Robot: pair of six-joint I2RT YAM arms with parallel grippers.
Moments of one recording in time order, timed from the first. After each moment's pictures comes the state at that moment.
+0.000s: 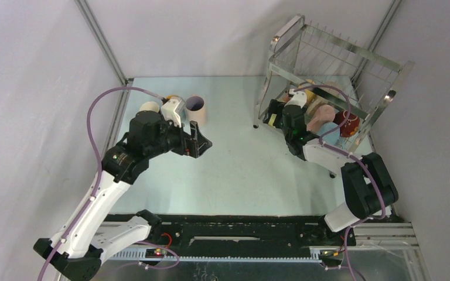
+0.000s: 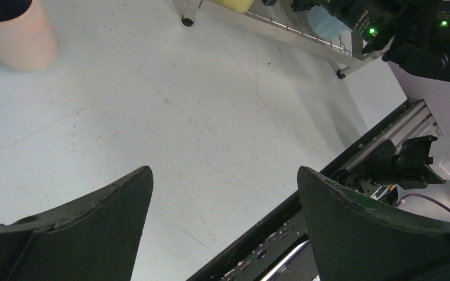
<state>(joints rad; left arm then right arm) -0.53 0.92 1.14 -0.67 0.22 -0.31 0.42 1.53 0.85 0.35 0.35 0.39</state>
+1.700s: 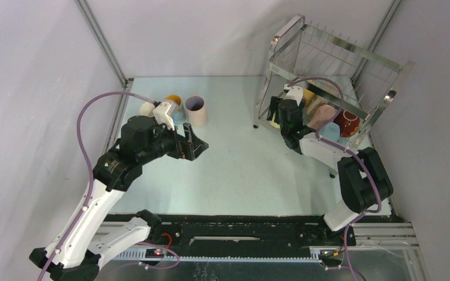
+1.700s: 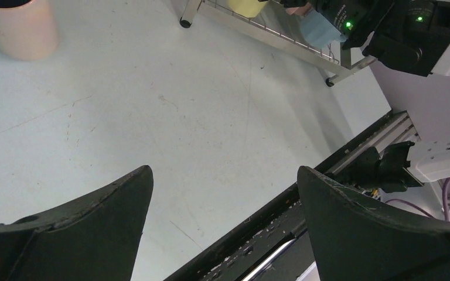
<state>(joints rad) -0.53 0.85 1.14 -0.72 0.21 -0.37 0.43 1.61 0.96 0.28 0.47 0.25</state>
